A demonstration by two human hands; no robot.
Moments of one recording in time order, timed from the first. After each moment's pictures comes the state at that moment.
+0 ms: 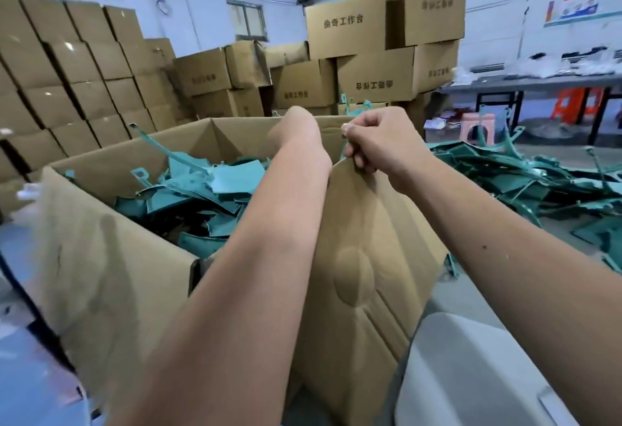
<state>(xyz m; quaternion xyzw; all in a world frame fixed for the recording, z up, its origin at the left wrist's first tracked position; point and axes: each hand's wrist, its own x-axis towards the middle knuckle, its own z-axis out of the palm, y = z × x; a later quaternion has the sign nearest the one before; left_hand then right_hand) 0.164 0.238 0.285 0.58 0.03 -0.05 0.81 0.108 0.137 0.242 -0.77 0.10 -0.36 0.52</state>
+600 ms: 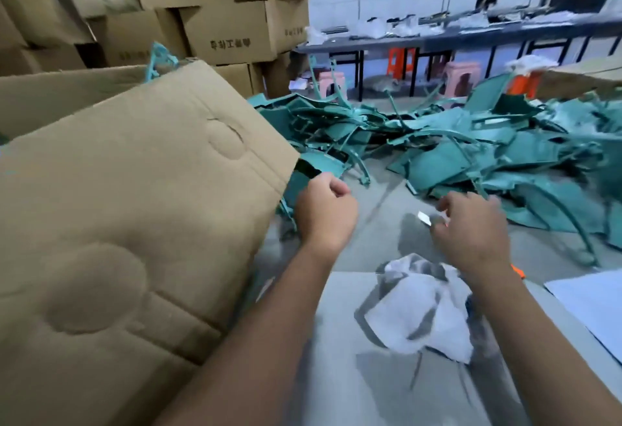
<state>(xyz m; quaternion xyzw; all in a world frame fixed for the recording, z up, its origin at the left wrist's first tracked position) 0.013 0.052 0.074 0.78 -0.36 -0.09 0.50 -0.164 -0.043 0.031 -0.78 0.57 -0.26 0.03</state>
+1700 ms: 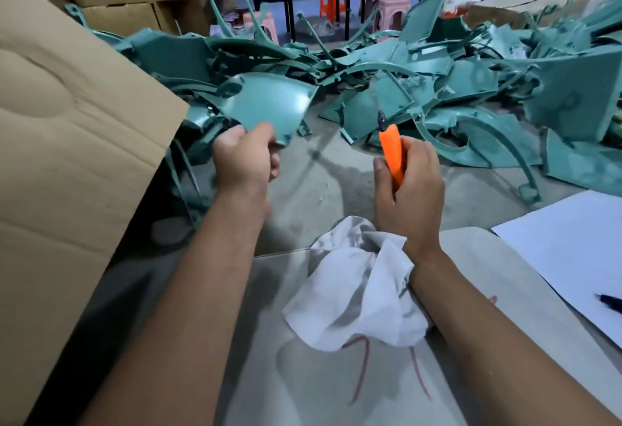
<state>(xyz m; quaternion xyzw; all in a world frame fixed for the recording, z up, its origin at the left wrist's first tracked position) 0.020 -0.017 0.041 0.60 -0.23 -0.26 0.72 -0.157 -0.052 -0.025 -0.68 0.46 -0.57 0.09</state>
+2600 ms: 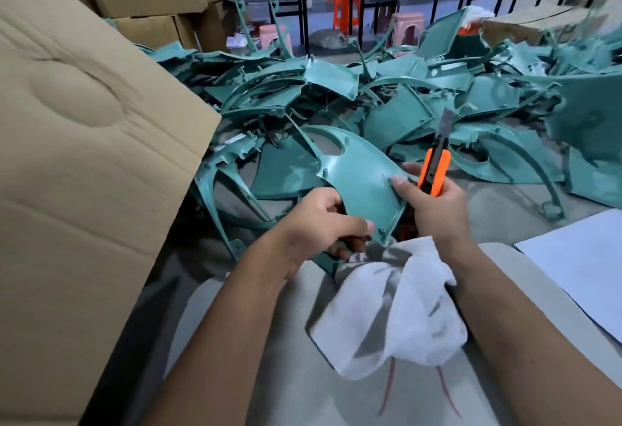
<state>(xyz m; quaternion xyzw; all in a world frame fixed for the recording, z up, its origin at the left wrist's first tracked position) 0.002 0.029 0.020 0.56 -0.50 -0.51 0.42 -0.164 -0.061 -0.016 -0.48 0.43 -0.54 0.54</state>
